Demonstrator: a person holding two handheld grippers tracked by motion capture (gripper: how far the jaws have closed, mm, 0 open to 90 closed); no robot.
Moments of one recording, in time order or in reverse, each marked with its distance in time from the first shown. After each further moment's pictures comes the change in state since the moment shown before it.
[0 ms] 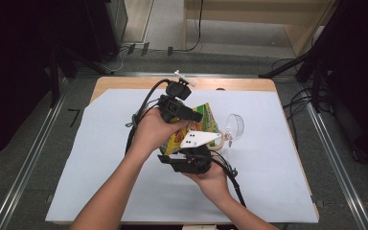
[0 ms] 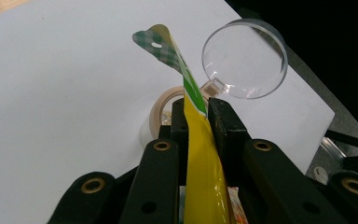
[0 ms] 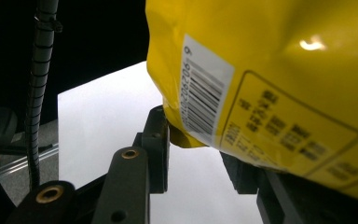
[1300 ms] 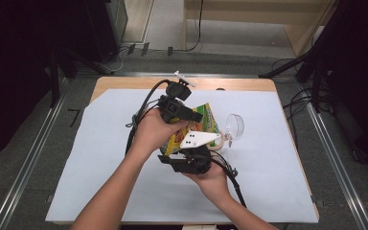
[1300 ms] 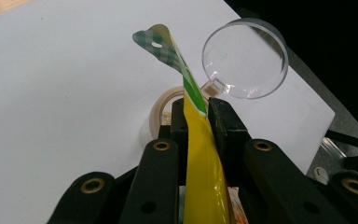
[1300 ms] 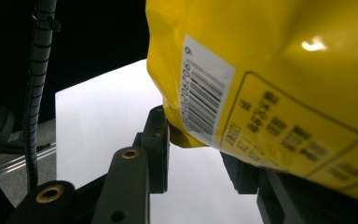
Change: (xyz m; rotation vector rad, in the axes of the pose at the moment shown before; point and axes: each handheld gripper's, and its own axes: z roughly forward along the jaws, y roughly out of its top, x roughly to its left) left arm 0.000 -0.001 0.001 -0.005 0.000 0.007; right arm 0.000 -0.001 0.001 0.003 -0.007 -0.002
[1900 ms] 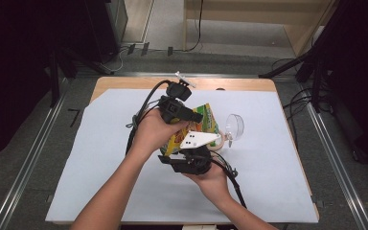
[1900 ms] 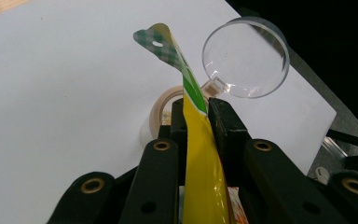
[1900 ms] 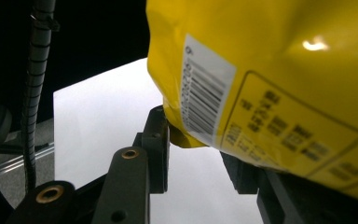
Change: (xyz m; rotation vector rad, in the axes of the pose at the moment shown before) left arm -0.001 0.000 0.000 0.003 0.002 0.002; right arm 0.001 0.000 -0.001 -0.004 -0.007 -0.006
